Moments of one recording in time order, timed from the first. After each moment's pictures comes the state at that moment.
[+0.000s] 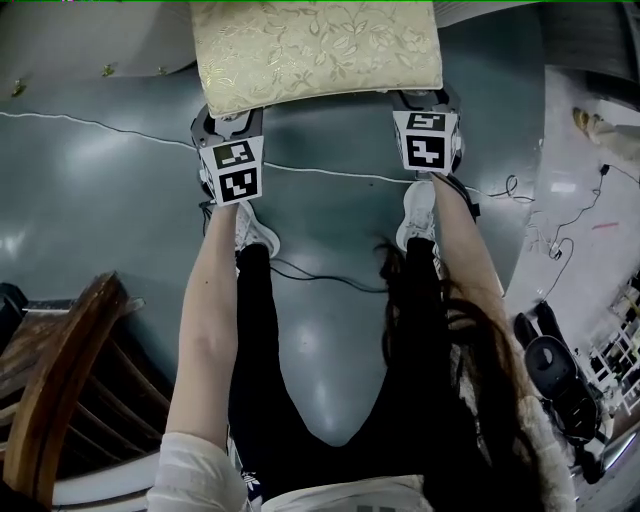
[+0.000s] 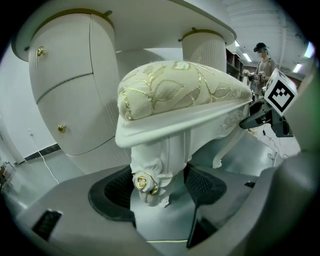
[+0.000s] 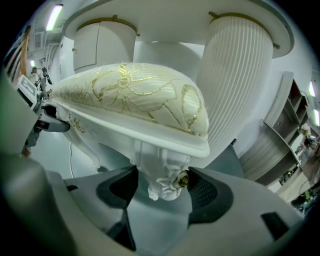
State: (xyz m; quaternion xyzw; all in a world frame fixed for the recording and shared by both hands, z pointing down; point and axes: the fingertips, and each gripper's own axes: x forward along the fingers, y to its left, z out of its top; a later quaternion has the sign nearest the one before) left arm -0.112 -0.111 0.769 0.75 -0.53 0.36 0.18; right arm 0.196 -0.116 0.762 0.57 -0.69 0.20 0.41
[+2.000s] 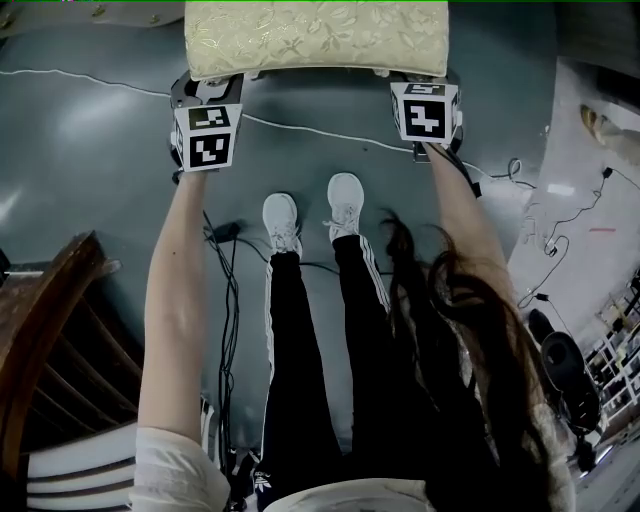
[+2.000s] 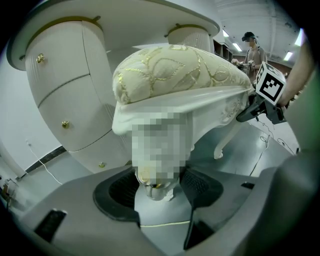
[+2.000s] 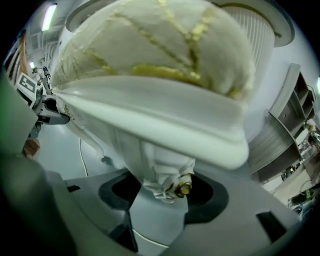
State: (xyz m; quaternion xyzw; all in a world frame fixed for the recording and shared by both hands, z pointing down) left arm -0.123 -0.128 0.750 0.75 -0.48 0.42 0.17; right arm 0.196 -0.121 0.769 0.52 -0.68 0.26 0.45
